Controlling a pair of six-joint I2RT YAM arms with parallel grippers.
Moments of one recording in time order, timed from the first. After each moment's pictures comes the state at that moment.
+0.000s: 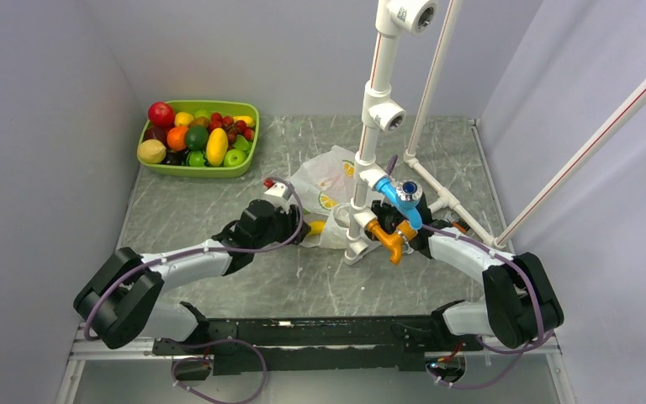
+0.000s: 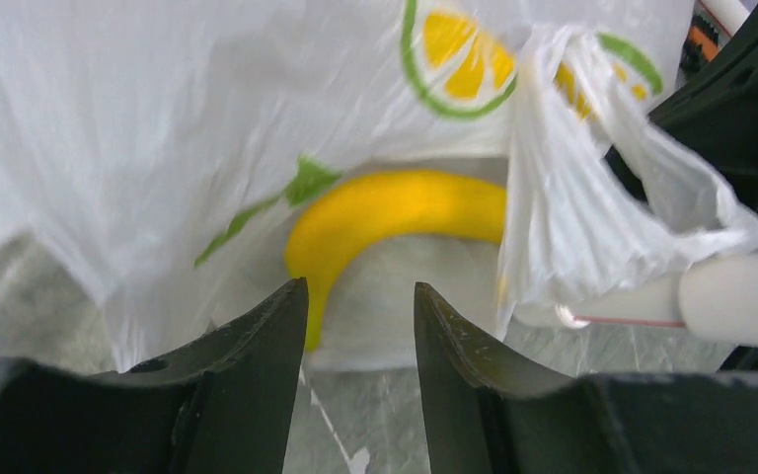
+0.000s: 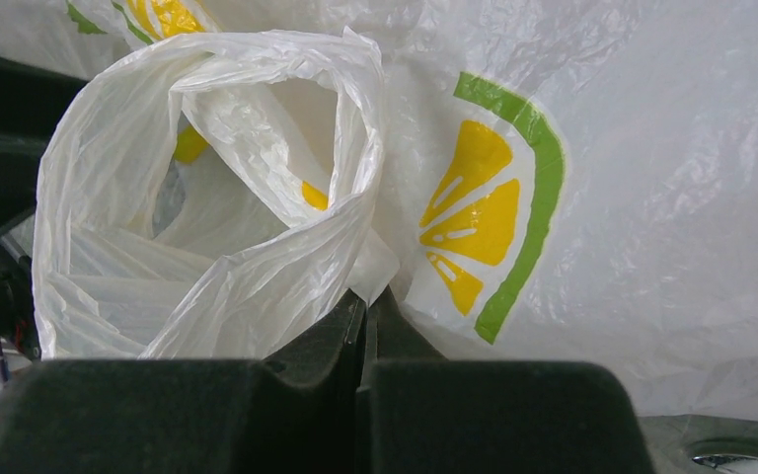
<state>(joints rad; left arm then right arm) -0.70 1.33 0.52 0.35 0.04 -0.47 0.39 1.31 0.57 0.04 -0.40 0.38</state>
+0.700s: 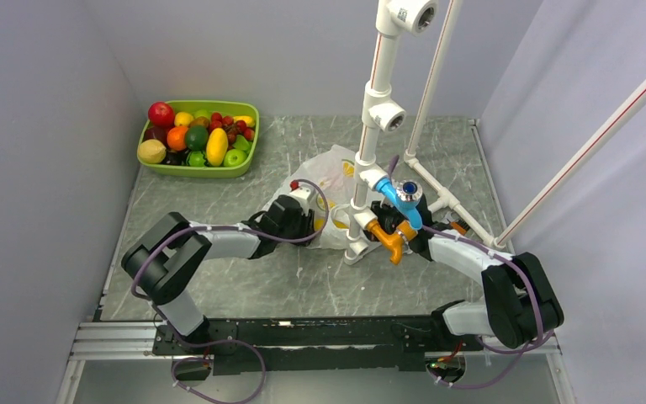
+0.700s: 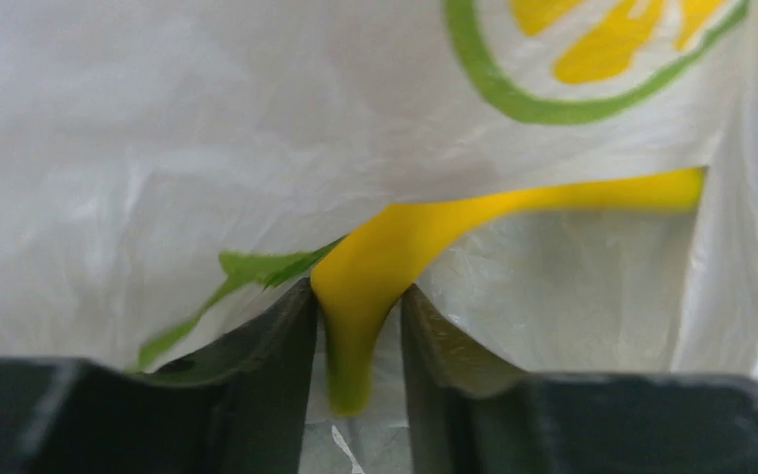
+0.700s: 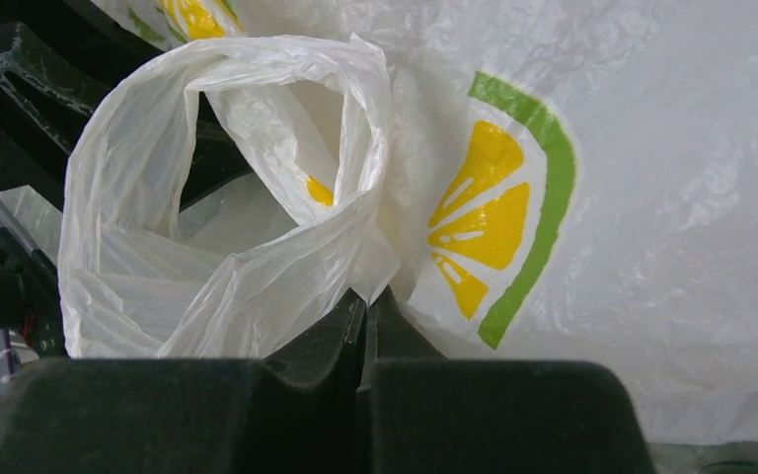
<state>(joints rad) -0.72 1.66 0.72 0.28 0.01 -0.35 0.39 1.31 0.55 0.10 -0.43 0.38</state>
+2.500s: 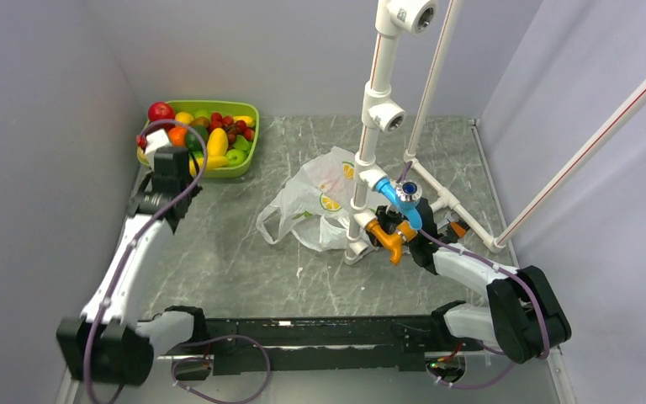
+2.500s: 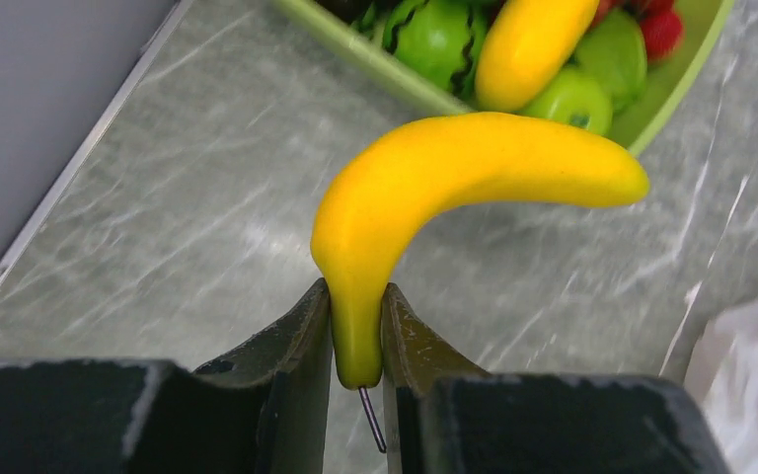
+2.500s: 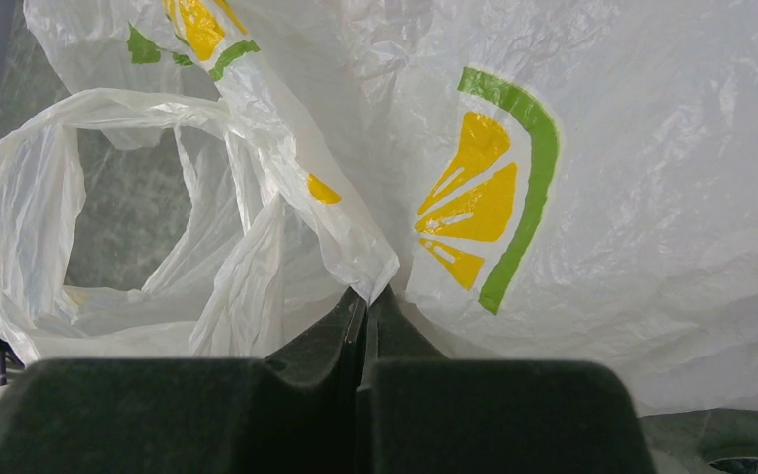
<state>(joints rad) -0.12 1.04 0.99 -0.59 -0.45 -0.46 0.39 1.22 0.42 0.25 -0.39 0.43</state>
